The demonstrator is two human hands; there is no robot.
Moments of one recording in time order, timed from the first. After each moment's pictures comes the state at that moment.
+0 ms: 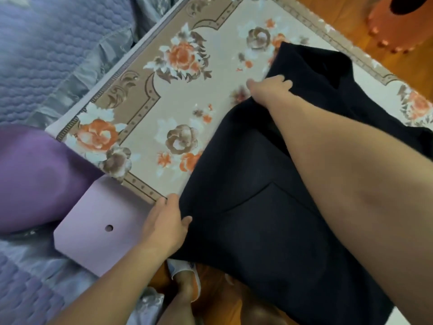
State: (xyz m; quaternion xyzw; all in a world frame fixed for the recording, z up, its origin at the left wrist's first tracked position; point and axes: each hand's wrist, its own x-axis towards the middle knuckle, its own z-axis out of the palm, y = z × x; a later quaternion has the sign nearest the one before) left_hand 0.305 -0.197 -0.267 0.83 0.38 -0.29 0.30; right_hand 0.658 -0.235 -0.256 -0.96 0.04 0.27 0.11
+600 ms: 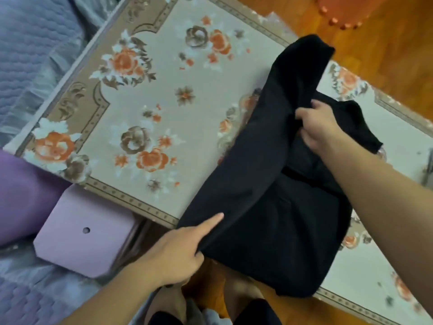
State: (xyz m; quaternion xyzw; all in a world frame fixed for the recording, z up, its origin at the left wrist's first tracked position) left_hand 0.318 -0.287 -0.179 0.80 0.03 -0.41 0.44; right_hand 0.643 -0.484 -0.172 -0.76 0.21 0.21 0.58
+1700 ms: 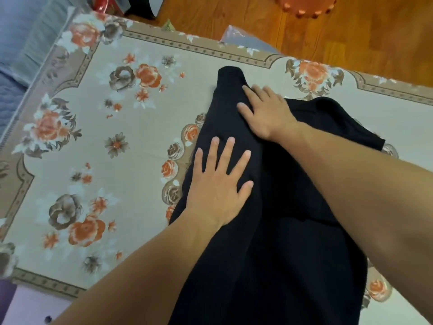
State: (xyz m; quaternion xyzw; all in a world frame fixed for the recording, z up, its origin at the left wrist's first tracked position) left_hand 0.573 -0.420 -0.278 0.99 -0.05 -0.13 0.03; right_hand 0.771 -0.544 -0.285 -0.96 -0.21 0.17 0.07
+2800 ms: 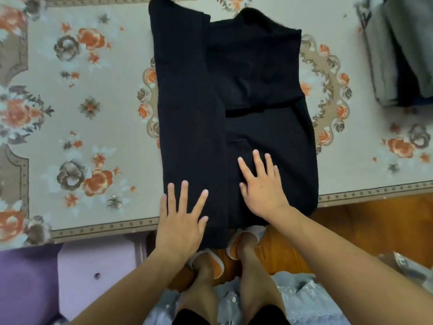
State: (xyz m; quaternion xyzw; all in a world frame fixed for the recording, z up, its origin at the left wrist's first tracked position) left_hand 0.300 -0.355 -0.262 0.95 -0.16 -0.27 -0.03; right_hand 0.345 -0.590 -0.265 -0.96 0.01 0.26 0.07
